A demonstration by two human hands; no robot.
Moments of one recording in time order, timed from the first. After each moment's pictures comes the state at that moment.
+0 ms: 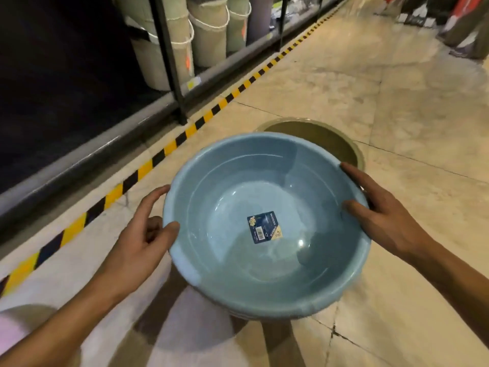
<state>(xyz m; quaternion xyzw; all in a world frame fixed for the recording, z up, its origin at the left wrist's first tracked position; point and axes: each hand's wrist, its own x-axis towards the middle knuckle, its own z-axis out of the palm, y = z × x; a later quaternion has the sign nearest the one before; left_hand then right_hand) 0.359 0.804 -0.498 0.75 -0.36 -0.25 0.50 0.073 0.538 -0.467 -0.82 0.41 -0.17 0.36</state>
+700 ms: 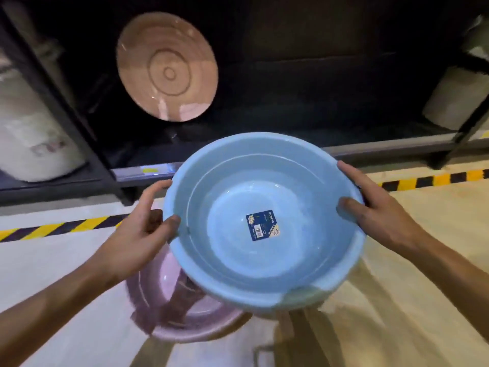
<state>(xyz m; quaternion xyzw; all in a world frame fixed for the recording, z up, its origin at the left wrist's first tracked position) 0.397 1.169 -0.482 0.86 -0.04 -0.03 0.50 0.433 0.786 -0.483 -0.89 0.02 0.00 0.46</state>
